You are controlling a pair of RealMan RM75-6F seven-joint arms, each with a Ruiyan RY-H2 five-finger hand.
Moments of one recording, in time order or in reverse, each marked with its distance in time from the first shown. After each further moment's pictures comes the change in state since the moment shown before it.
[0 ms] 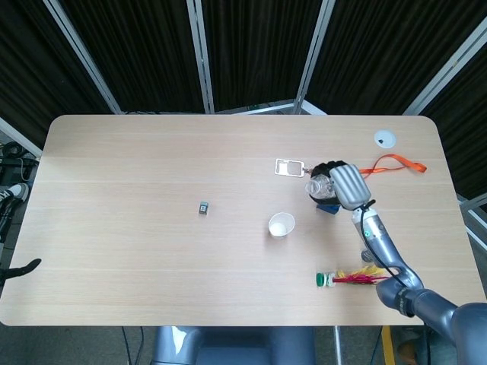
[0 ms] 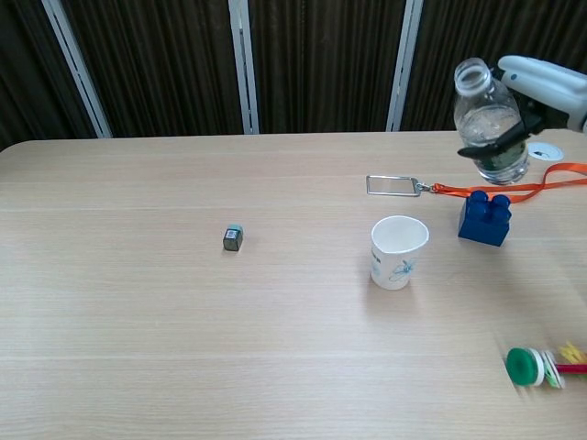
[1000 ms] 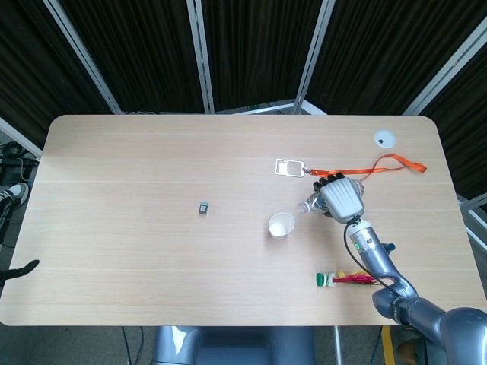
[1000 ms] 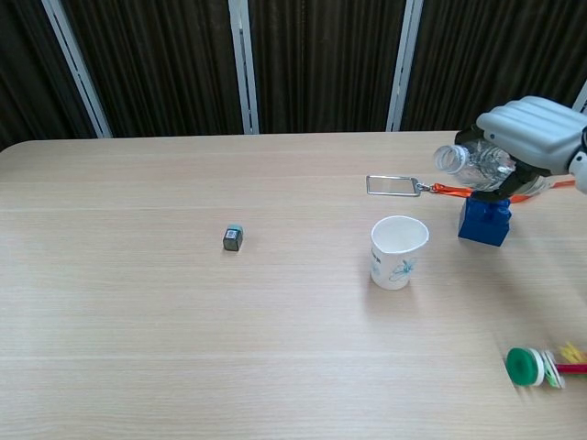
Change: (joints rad) left arm -0.001 0.004 0.001 0.005 -0.015 -0.012 -0.006; right arm -0.015 -0.087 -0.029 0.074 0.005 -0.031 -0.436
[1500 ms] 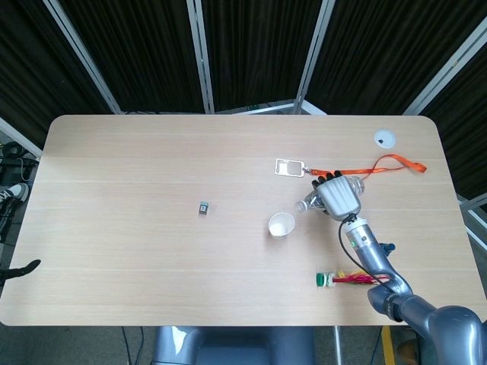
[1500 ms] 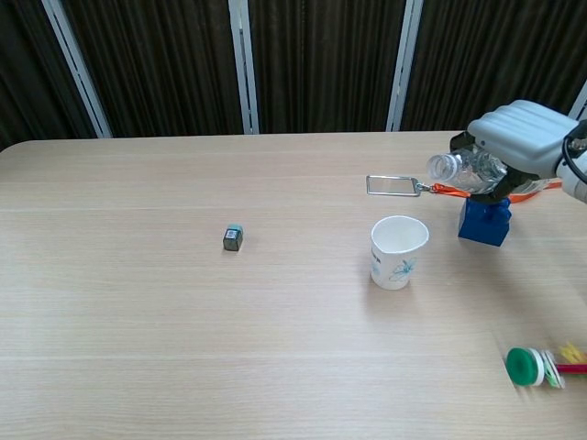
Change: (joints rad) left arm -0.006 -0.008 -0.001 0.004 -0.008 -0.009 0.012; right arm 0.019 -0.052 -0.002 0.093 -0.003 -0.011 -0.041
